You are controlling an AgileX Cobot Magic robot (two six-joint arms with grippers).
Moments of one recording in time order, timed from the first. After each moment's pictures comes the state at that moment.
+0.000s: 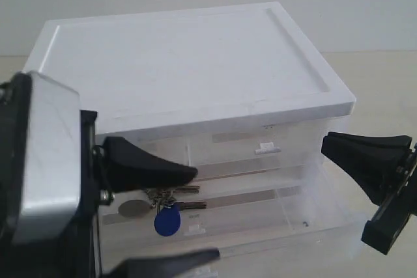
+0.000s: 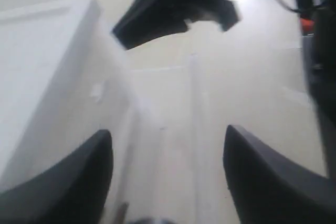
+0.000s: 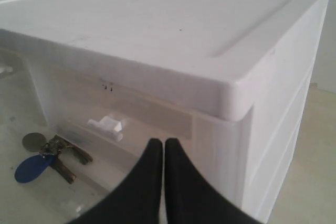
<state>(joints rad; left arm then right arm) -1.06 1.02 -0.51 -1.71 0.08 2.01 0.00 1.14 -0.10 -0.99 -1.08 0.56</state>
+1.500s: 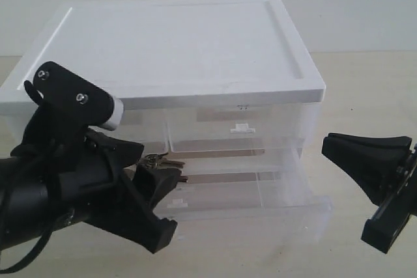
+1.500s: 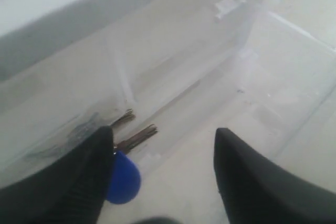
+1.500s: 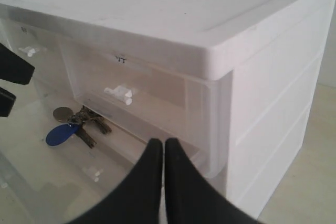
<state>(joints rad) -1.06 1.22 -0.55 -1.73 -0.36 1.51 0.00 1.14 -0.10 -0.99 -1.07 0.58</state>
